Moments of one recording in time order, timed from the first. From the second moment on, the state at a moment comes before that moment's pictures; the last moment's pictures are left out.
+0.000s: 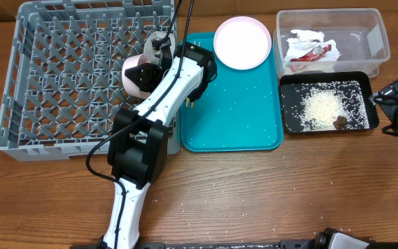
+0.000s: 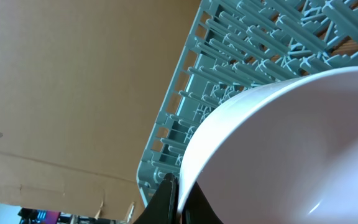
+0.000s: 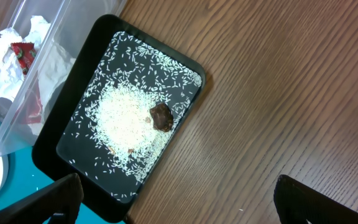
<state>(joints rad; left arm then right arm) -0.46 2.30 1.99 -1.69 -1.34 -0.96 -0.39 1.40 1.43 -1.17 0.07 0.62</state>
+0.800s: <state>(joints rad) -0.46 2.30 1.97 -1.69 -1.33 -0.94 -0.39 1.40 1.43 -1.17 0.07 0.62</state>
